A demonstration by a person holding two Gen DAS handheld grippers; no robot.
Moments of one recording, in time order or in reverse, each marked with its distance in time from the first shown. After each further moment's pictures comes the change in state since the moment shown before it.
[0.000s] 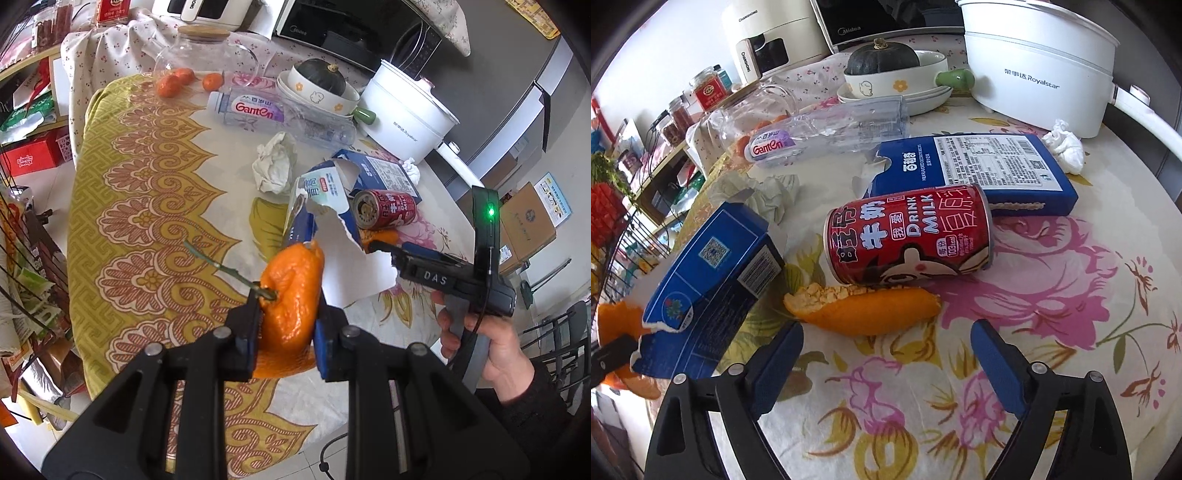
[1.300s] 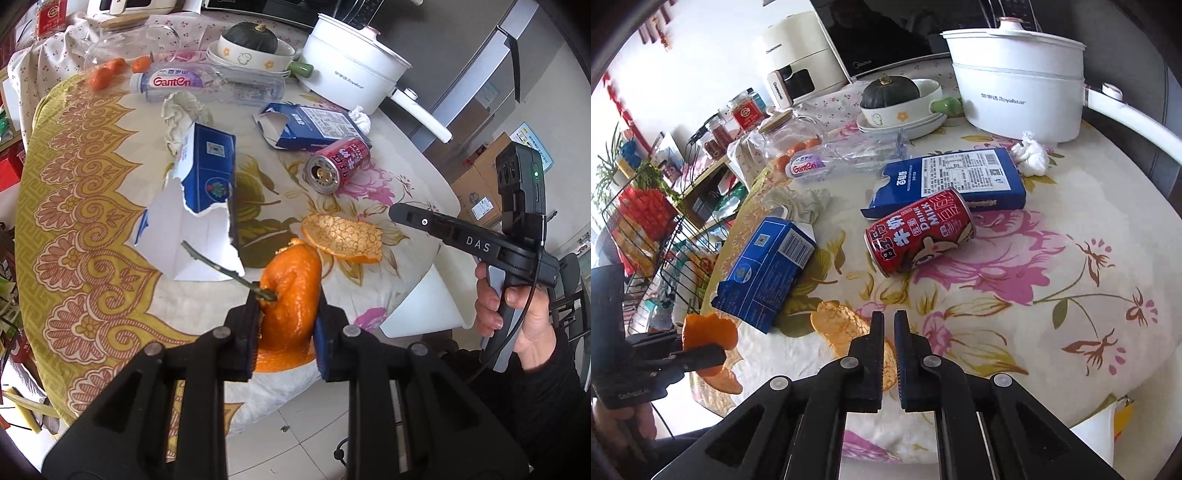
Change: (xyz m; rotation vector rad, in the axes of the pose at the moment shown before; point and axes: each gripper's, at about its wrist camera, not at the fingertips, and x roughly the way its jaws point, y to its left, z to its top) left arm 0.017 -0.069 -0.017 0.142 0.100 -0.078; right arm -0.082 -0.041 -0.029 0.002 -0.020 0.141
